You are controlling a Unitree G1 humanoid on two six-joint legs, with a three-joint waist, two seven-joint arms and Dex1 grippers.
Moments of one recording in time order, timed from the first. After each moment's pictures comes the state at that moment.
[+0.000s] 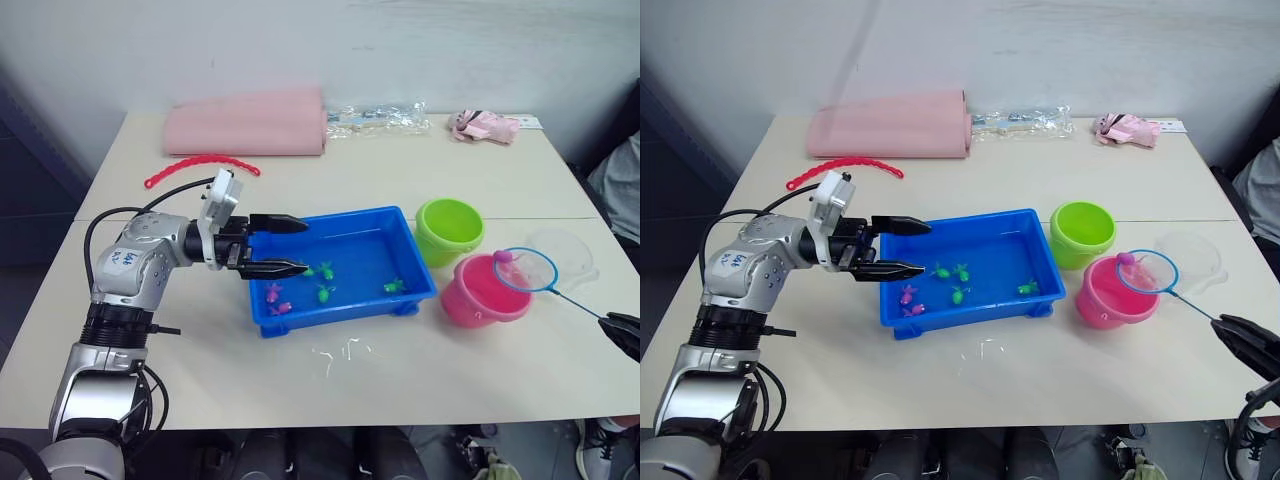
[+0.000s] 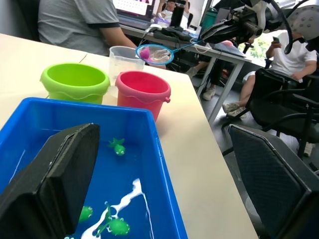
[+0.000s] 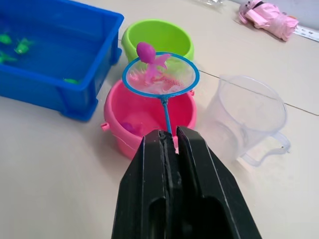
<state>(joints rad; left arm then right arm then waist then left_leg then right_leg) -0.71 0.59 -0.04 0.16 -0.56 0.50 -1.30 0.57 -0.65 -1.06 -0.65 0.64 0.58 0.90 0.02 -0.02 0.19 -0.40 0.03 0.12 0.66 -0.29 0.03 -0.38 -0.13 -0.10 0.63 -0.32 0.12</state>
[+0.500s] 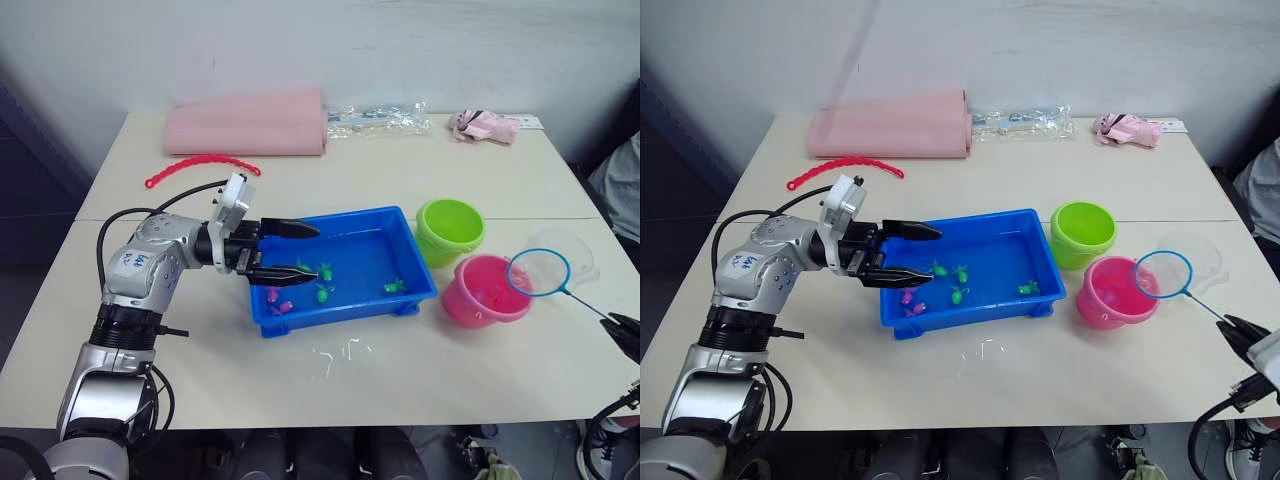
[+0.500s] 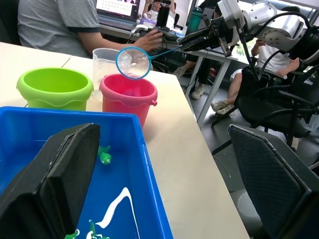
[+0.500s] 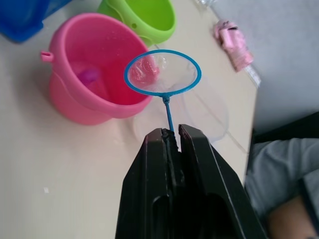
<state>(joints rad) -0.71 0.56 -0.05 0.13 -0.56 0.50 -1.32 0.58 -0.66 -0.90 -0.47 0.15 -0.08 0.84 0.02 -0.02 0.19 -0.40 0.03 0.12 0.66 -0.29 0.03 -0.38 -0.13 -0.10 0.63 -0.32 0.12</state>
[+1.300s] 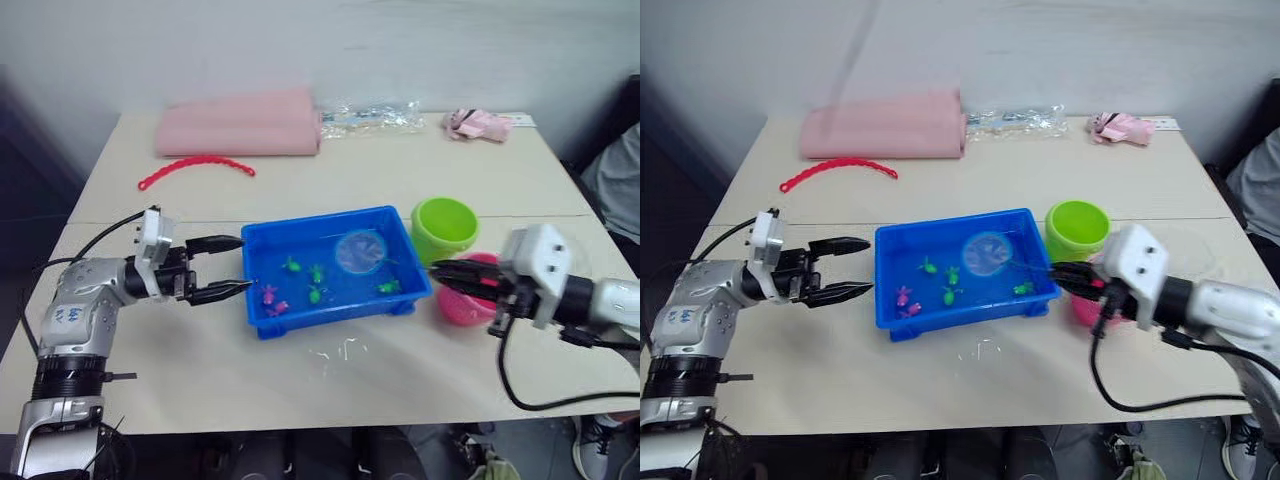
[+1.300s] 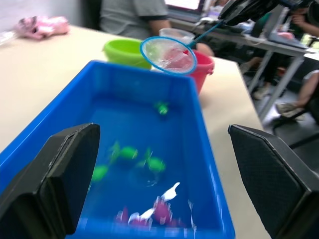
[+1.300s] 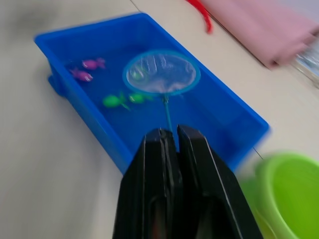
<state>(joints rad) -0.36 0.73 0.20 0.18 -0.53 0.24 -1.29 -0.24 -1.00 -0.08 -0.57 0.57 0.55 0.83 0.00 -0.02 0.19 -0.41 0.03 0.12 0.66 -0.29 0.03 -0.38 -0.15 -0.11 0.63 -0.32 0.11</state>
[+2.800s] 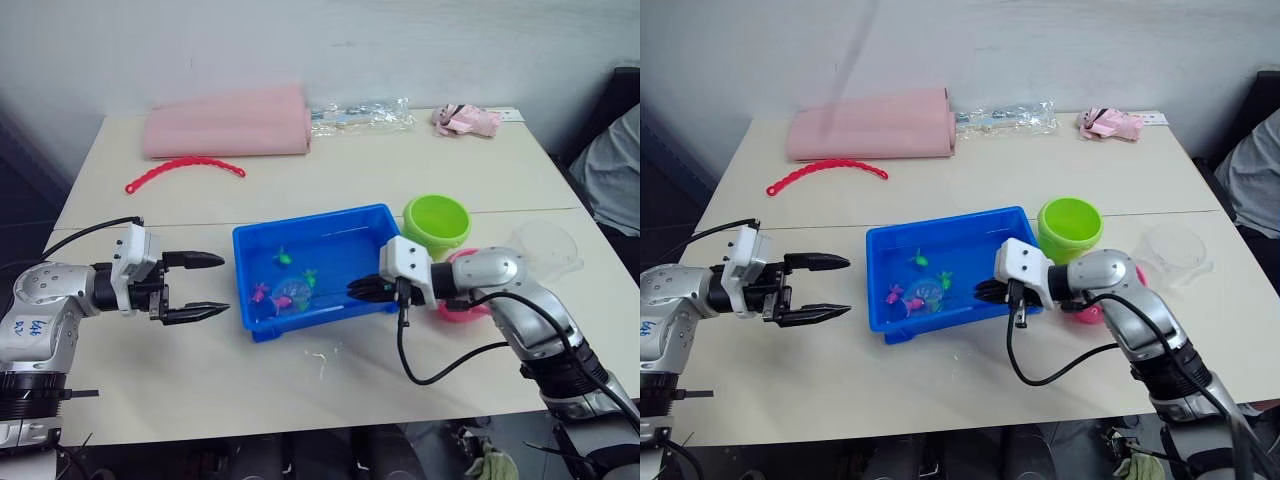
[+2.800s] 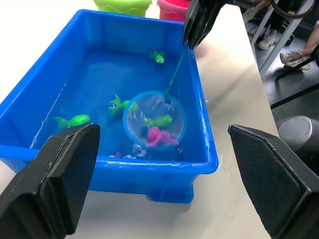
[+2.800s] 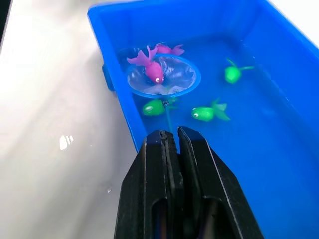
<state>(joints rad) -0.31 0.84 0.19 0.08 -0.50 0.26 -1.33 -0.53 -0.66 0.24 -0.19 0.27 0.46 1.13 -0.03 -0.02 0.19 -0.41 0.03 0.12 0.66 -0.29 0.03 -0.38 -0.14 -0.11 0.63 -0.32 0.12</state>
